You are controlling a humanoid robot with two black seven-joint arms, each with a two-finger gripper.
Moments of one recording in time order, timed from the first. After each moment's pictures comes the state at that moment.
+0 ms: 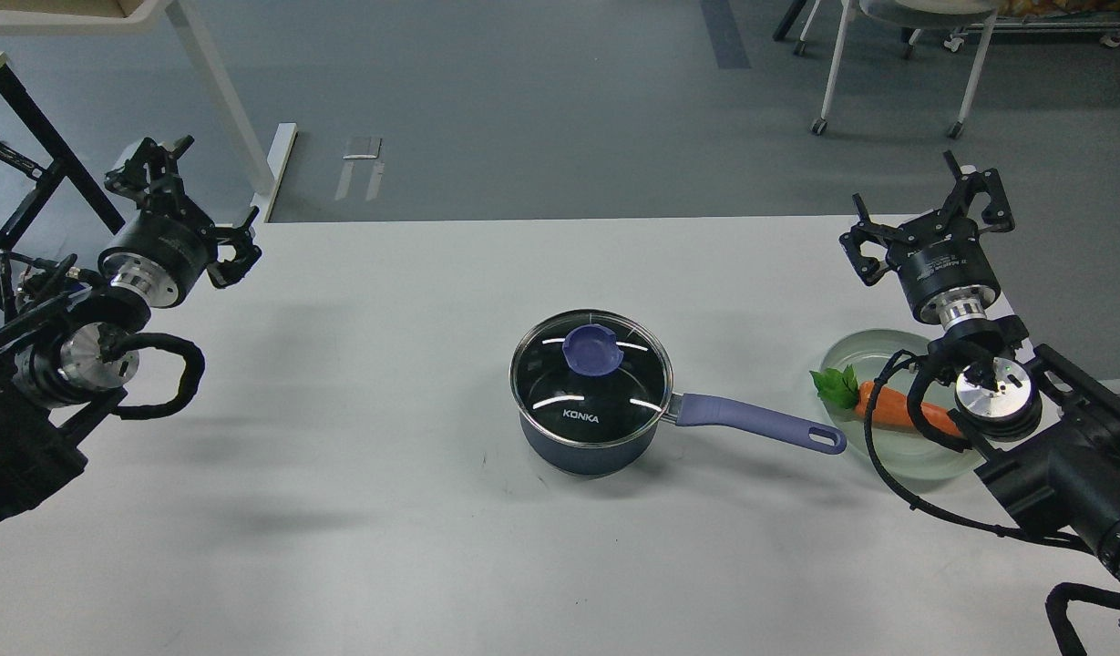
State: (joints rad) left arm -0.72 0.53 -0.56 -0.74 -0.18 -0.22 -0.31; right arm 0.65 -0.29 0.85 0.60 0.24 0.45 0.33
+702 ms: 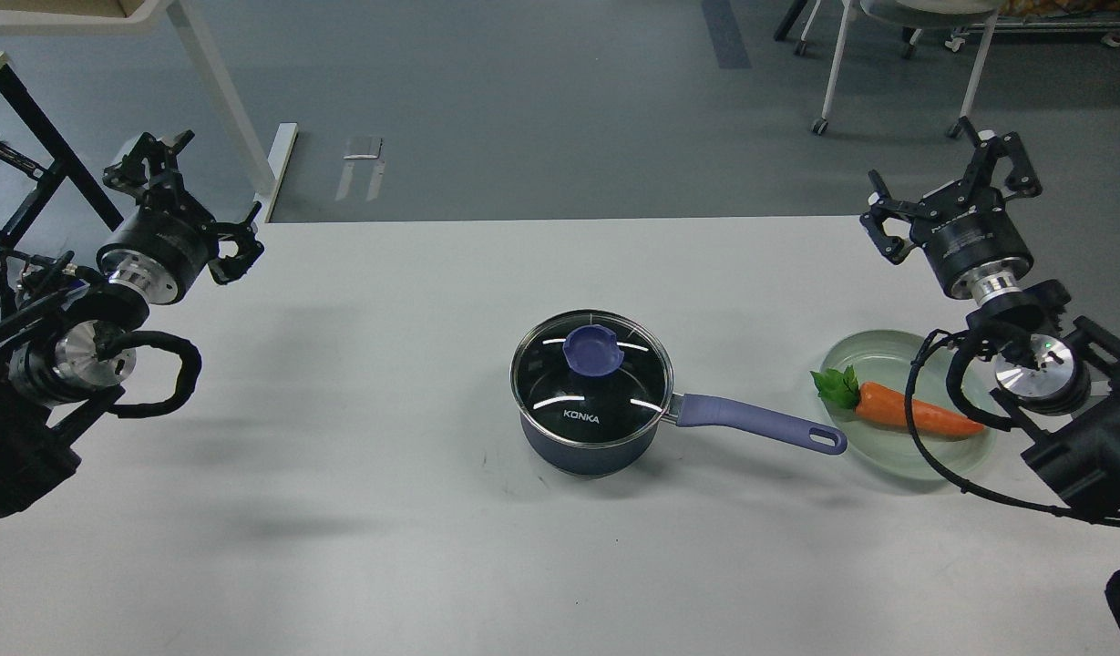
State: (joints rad) left arm -0.72 0.59 -0.57 -0.87 -0.18 -0.20 -0.29; right arm 0.73 -0.51 0.71 0.69 0.14 0.45 0.33
